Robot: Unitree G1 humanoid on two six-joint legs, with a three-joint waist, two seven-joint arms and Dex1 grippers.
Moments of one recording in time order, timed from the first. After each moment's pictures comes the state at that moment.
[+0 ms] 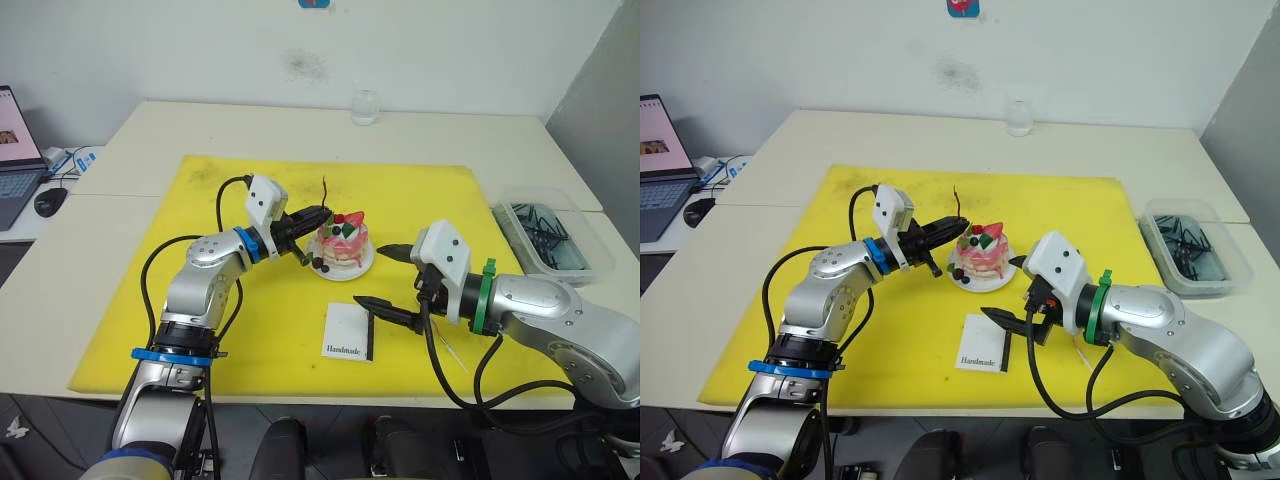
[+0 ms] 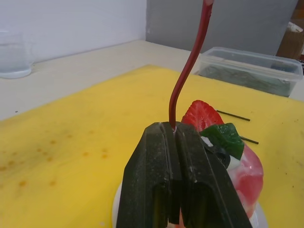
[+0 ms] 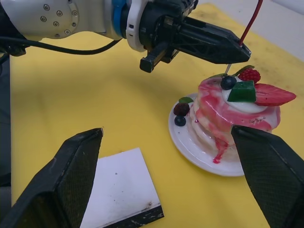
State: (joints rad) left arm -0.60 0.39 -0.04 0.21 -0.36 0.25 -0.82; right arm -0.41 -0.72 0.17 -0.72 0.69 0.89 0.46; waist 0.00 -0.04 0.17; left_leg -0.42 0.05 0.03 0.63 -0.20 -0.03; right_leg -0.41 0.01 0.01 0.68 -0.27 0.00
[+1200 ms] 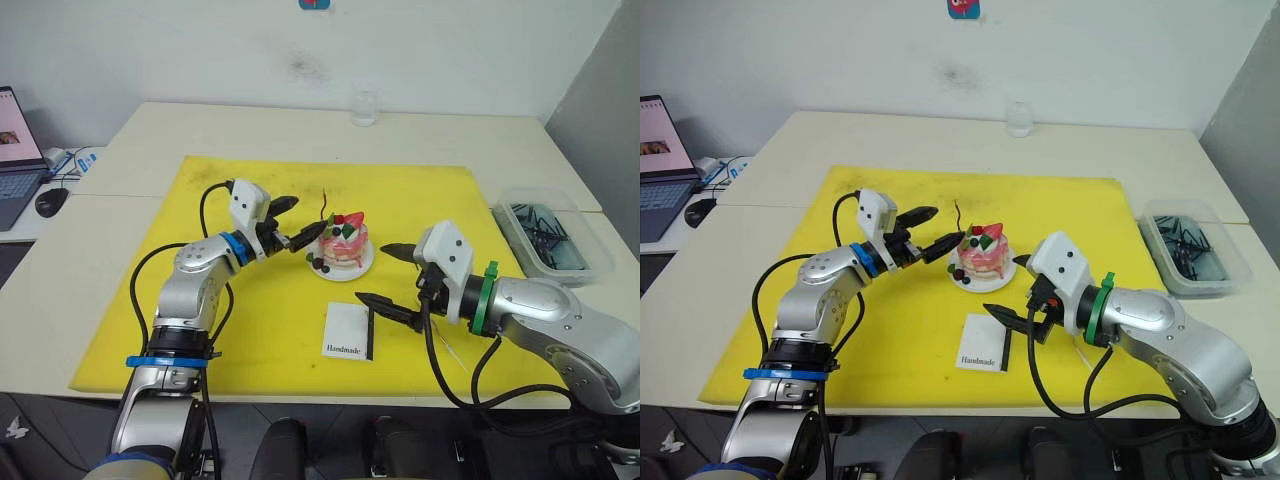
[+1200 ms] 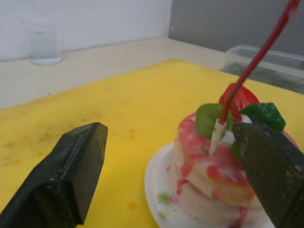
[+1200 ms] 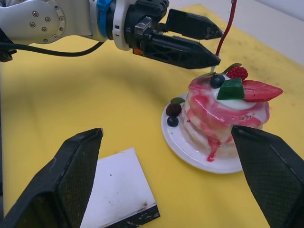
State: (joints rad) left arm -0.59 0.40 0.06 0.25 -0.35 0.25 -0.81; right arm -0.38 -0.67 0.14 -0.72 0.63 0.90 0.46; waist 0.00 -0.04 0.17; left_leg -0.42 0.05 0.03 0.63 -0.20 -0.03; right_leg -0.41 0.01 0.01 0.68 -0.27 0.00
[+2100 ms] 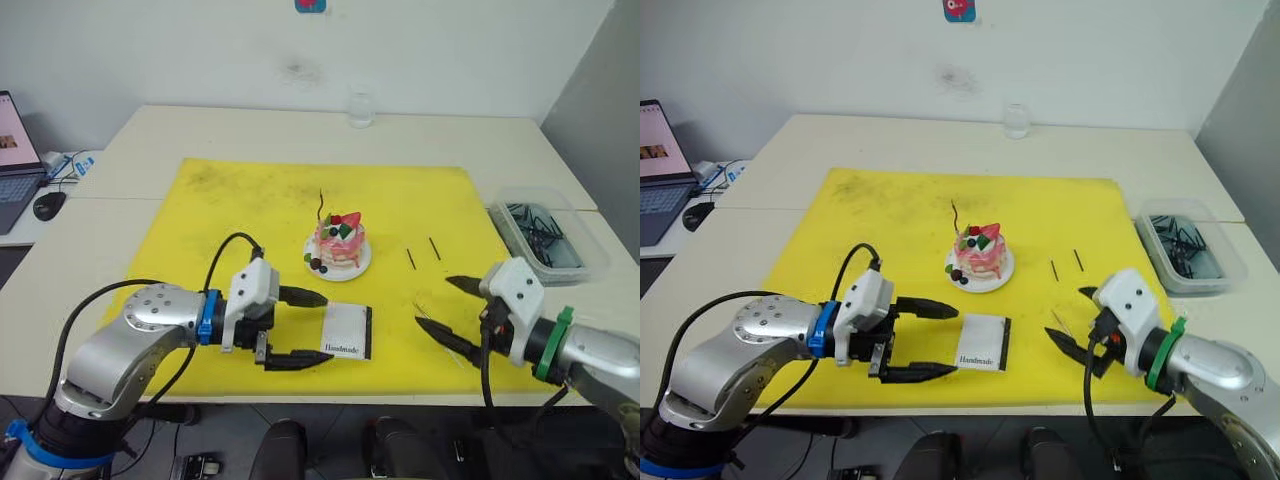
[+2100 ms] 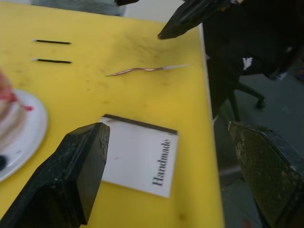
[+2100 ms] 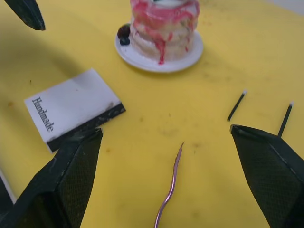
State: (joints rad) left arm -0.21 0.79 -0.09 -0.53 -0.60 0.58 -1.12; right arm 0.14 -0.78 -0.22 -0.93 0.65 0.92 0.43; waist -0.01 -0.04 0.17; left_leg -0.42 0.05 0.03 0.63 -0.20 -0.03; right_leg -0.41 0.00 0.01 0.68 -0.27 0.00
